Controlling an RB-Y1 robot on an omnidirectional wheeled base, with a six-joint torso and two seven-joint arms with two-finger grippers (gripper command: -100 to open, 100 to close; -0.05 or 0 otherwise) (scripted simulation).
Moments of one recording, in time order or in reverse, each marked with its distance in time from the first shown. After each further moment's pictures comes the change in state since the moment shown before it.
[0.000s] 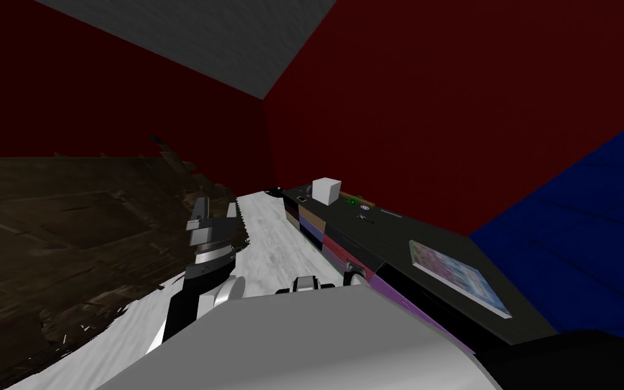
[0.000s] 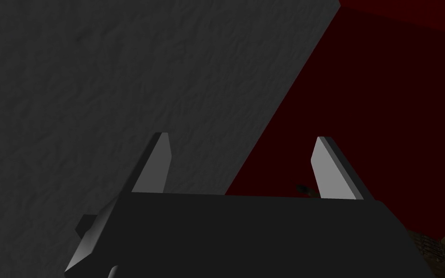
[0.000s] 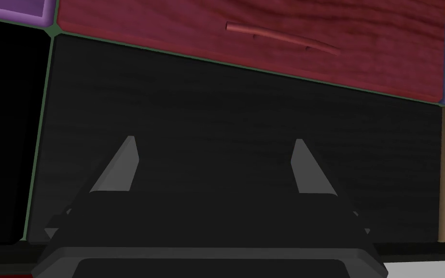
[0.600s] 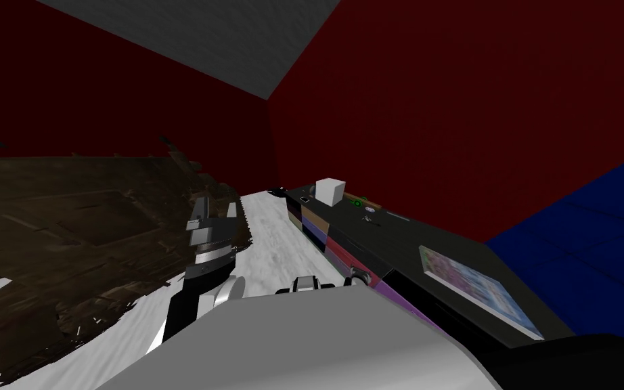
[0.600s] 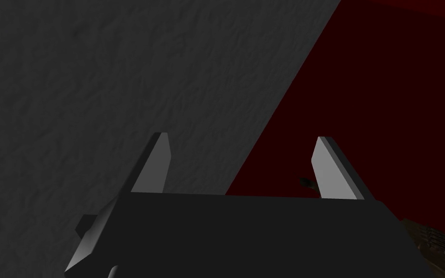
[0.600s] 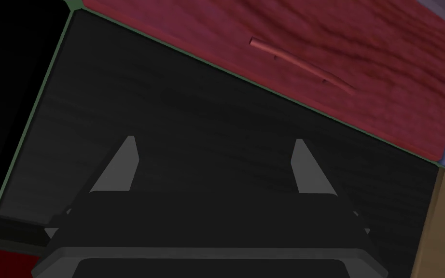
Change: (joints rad) left arm 0.000 0.000 0.000 0.000 0.000 0.000 0.000; right arm -0.035 -0.004 0.025 0.140 0.135 0.102 -0.004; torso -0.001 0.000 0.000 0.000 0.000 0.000
